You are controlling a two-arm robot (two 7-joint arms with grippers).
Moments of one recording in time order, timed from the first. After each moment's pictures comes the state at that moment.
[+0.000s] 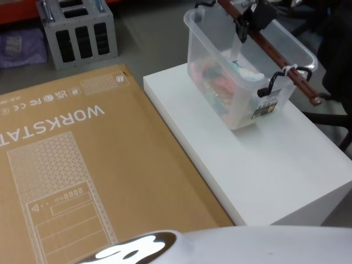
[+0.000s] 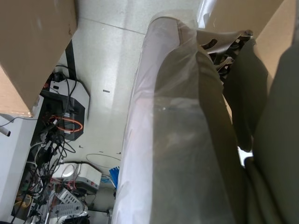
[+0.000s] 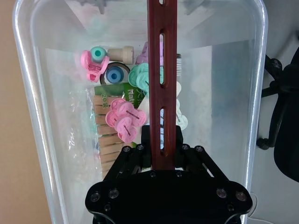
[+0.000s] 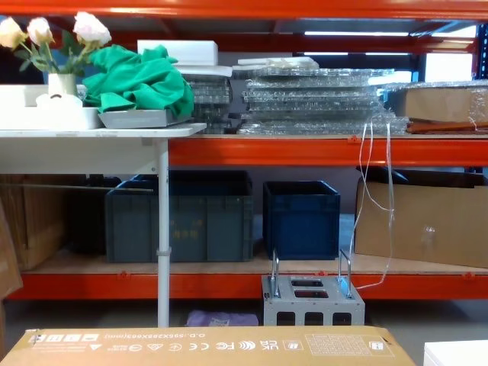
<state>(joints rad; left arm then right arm) -1.47 0.97 1.56 -0.90 0.05 0.15 -1.47 1.15 0.89 -1.02 -1.27 -0.47 0.26 1.34</state>
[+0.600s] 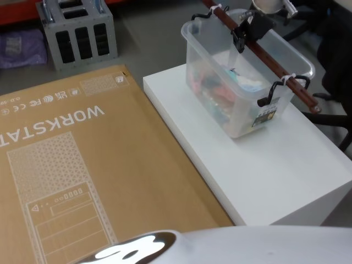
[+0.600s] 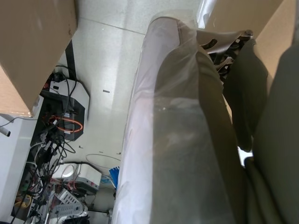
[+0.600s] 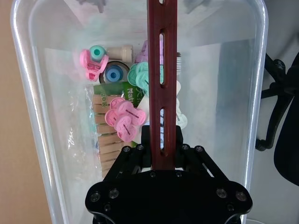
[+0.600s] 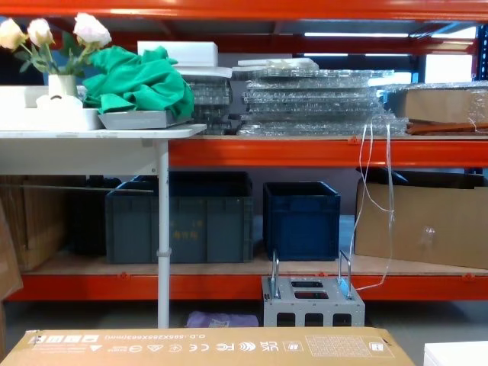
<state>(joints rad) -1.47 0.97 1.56 -0.90 0.05 0.15 -1.47 1.10 0.88 -1.00 -1.28 -0.50 0.24 1.34</state>
